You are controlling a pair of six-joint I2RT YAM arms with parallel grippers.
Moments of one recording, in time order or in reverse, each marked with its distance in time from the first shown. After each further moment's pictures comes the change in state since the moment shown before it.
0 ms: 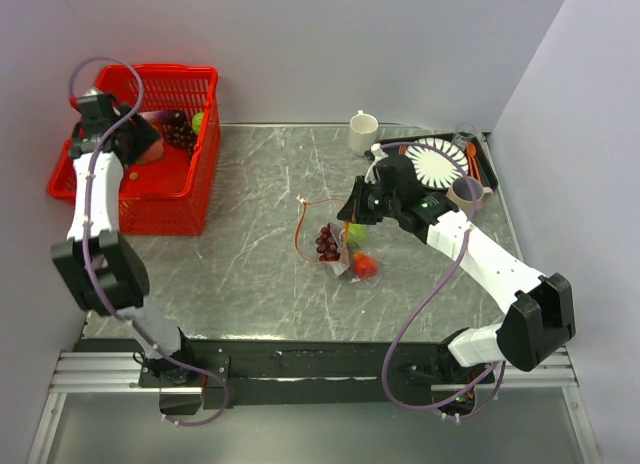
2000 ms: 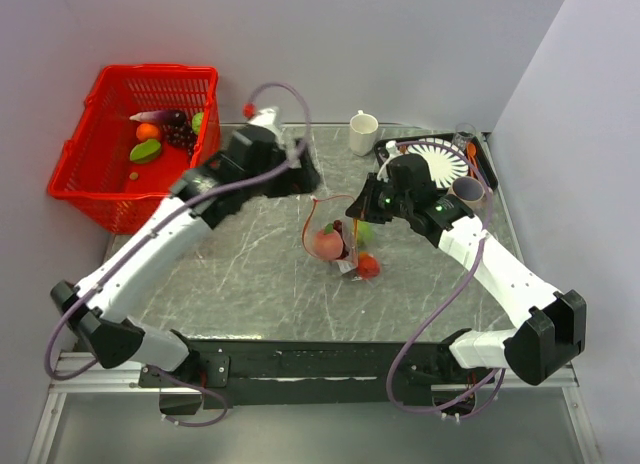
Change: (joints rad) left arm -1.012 -0.301 -0.064 -0.141 -0.224 -0.068; right arm -0.029 -0.080 0.002 -0.051 0.021 0.042
